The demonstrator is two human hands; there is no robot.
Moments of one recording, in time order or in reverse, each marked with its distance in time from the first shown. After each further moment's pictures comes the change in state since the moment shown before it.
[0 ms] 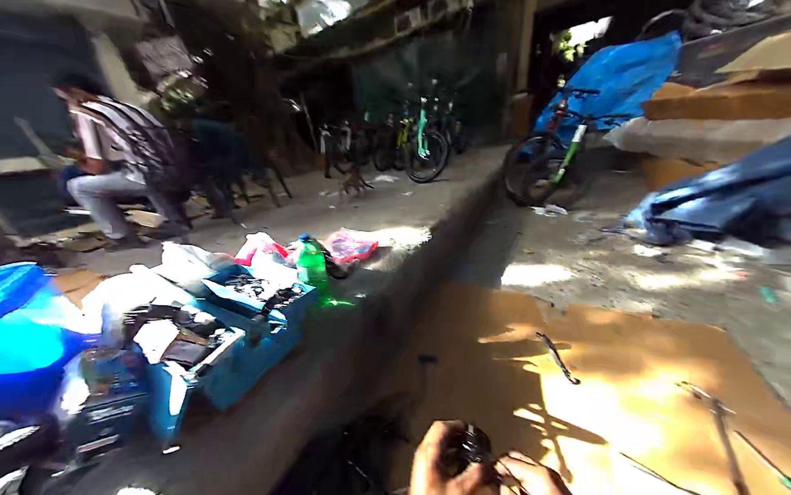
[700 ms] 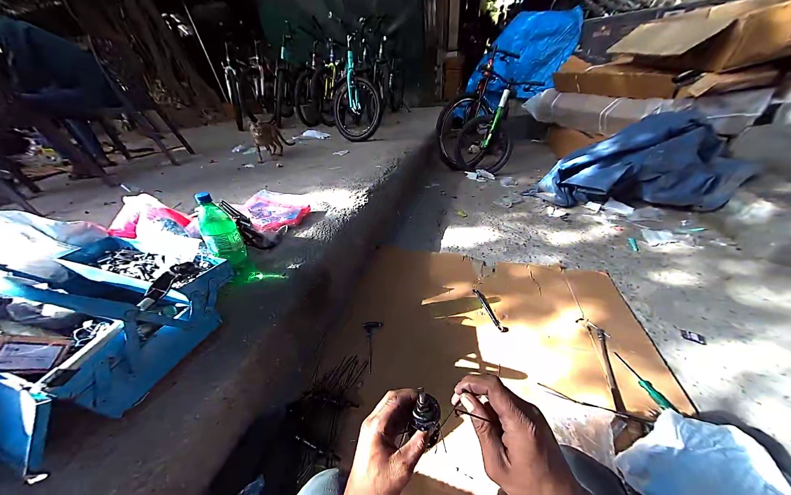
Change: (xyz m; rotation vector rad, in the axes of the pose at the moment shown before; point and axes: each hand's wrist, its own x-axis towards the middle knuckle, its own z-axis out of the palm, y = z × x) left_hand 0.003 -0.019 -0.002 -0.075 -0.180 0.130; right_hand -0.001 -0.026 -0.037 -0.194 0.454 -0.363
